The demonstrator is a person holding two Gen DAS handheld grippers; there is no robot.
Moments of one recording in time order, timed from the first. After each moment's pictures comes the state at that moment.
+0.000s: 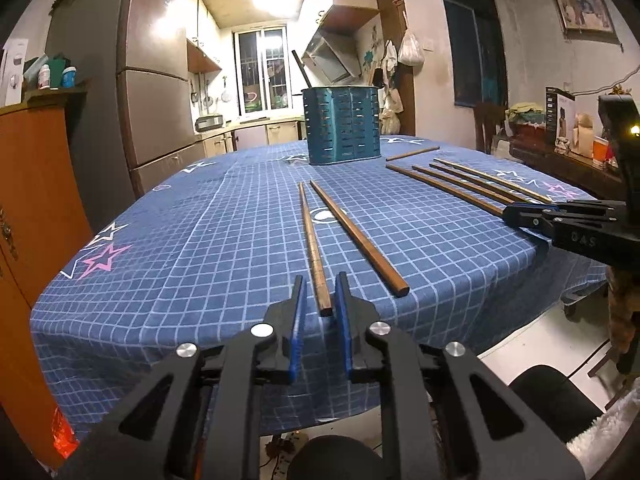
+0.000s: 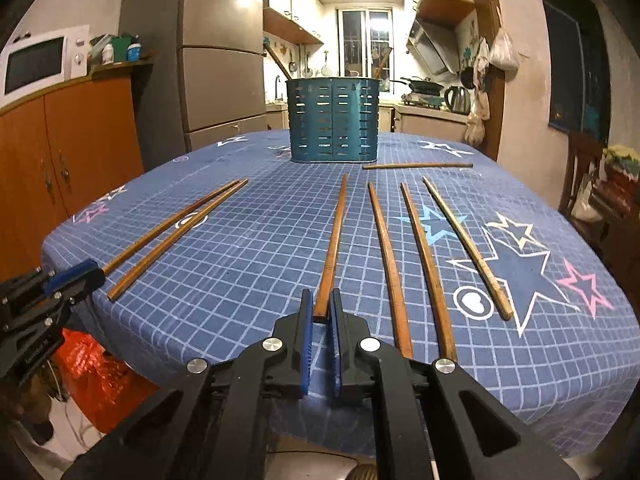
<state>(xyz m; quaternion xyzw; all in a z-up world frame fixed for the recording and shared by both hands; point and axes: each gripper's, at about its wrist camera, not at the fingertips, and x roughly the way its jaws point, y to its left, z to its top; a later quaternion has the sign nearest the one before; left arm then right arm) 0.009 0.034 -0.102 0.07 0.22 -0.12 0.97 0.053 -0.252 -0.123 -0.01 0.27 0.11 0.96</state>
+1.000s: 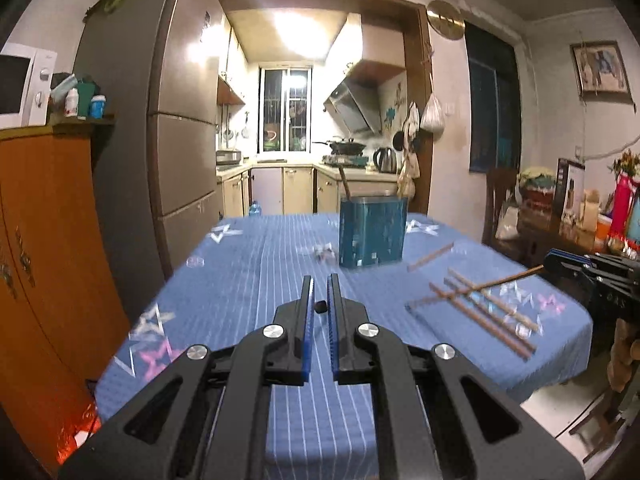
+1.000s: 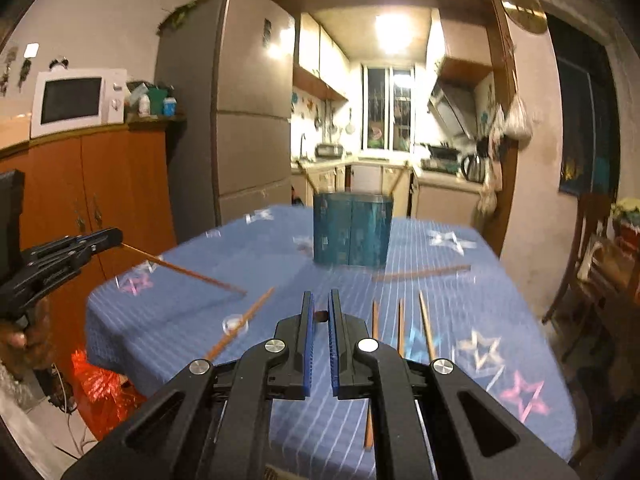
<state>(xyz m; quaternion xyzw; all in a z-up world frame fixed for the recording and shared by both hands) 0.020 0.074 0.041 0.00 0.14 -0.10 0.98 0.023 -0.264 0.005 -0.03 0.16 0.16 0.97</state>
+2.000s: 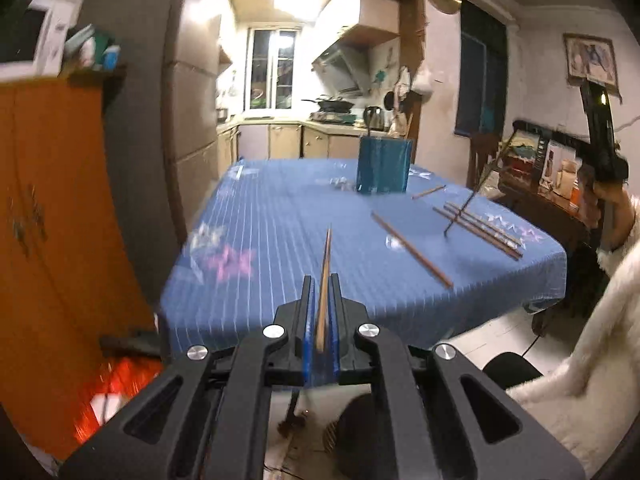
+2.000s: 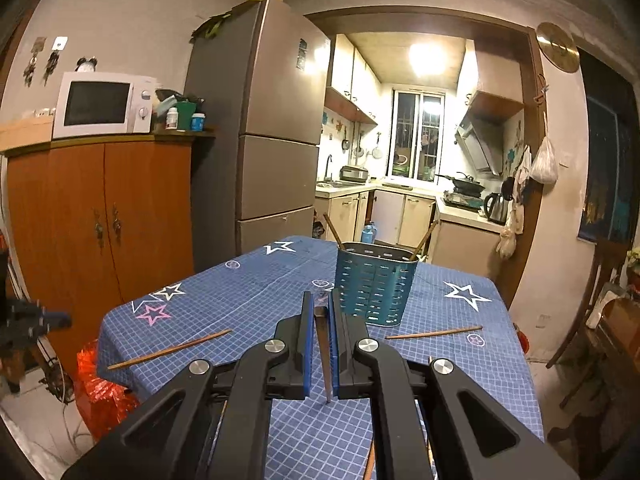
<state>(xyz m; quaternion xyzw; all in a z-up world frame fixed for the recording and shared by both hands) -0.062 0.186 -0.031 0.00 0.24 -0.14 0.96 0.035 -0.240 0.059 -0.07 0.13 0.20 0.97</state>
